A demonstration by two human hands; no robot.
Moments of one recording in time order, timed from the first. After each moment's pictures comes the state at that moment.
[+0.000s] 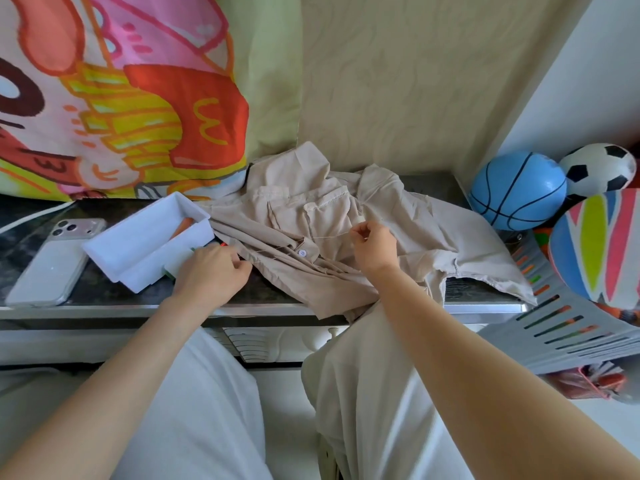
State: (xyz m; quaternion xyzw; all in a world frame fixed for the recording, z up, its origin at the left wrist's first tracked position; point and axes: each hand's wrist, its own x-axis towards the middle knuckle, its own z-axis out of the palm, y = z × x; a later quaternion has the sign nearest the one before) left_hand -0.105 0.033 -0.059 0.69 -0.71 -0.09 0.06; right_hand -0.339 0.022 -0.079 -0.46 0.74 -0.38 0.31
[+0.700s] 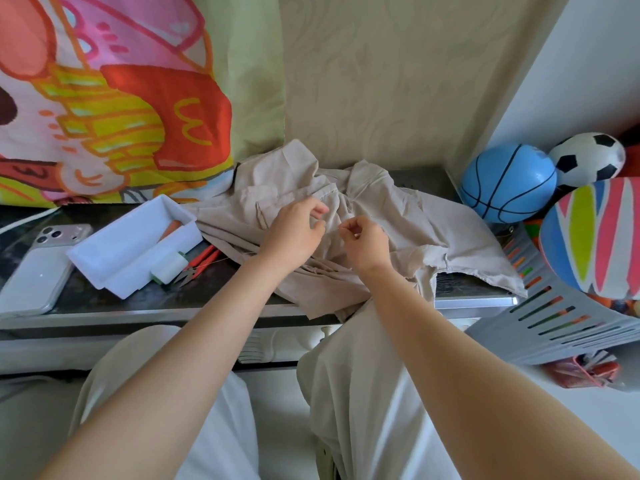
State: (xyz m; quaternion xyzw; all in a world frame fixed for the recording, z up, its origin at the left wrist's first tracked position) left_hand -0.214 0.006 -0.039 0.51 -0.78 -0.24 0.27; right_hand -0.340 0.029 -0.075 -0.48 0.72 -0.41 0.31
